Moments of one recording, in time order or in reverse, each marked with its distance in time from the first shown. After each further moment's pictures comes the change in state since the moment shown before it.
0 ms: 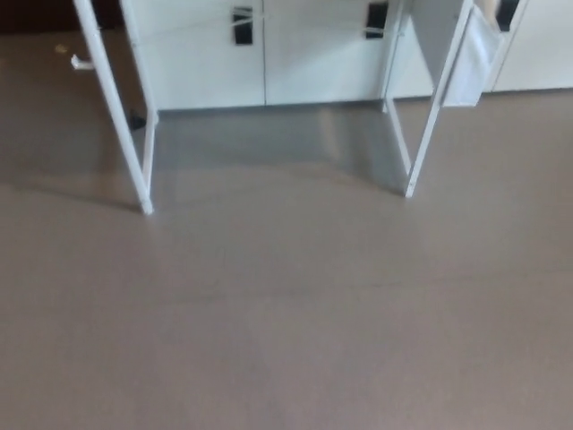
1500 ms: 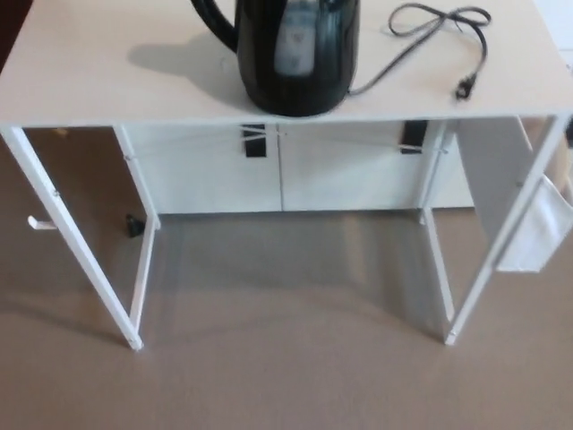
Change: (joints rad) left_arm 0.007 -0.002 0.014 0.021 0.002 0.008 0.015; right_arm 0.018 0.005 -0.005 0.035 0.002 -0.030 -0.015
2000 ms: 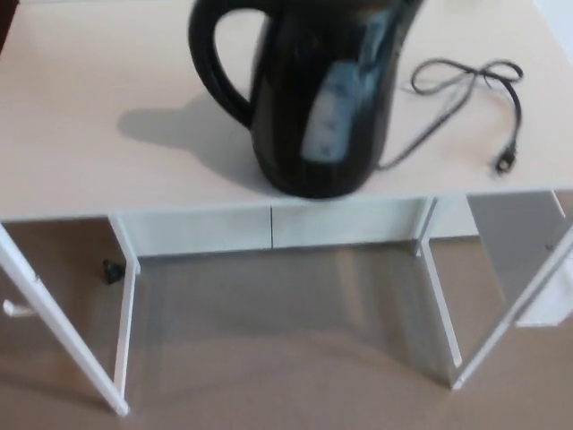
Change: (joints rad) left_arm -0.007 0.019 0.007 -0.015 0.000 0.010 -0.004; right_arm -0.001 0.009 0.016 0.001 -0.006 0.002 -0.006
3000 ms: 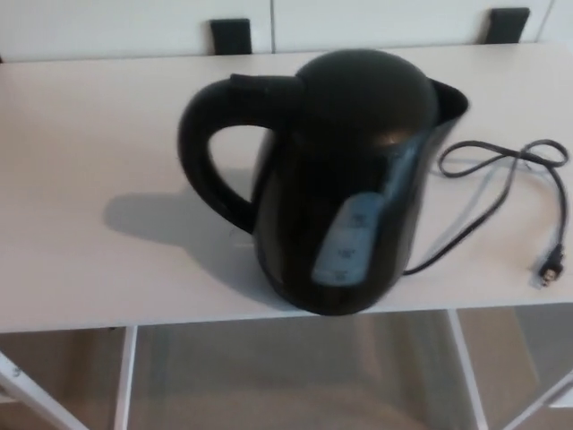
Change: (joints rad) left_arm -0.024 0.008 -0.006 0.018 0.002 0.021 -0.014; right_arm 0.005 0.019 0.001 -0.047 0.010 0.024 0.006
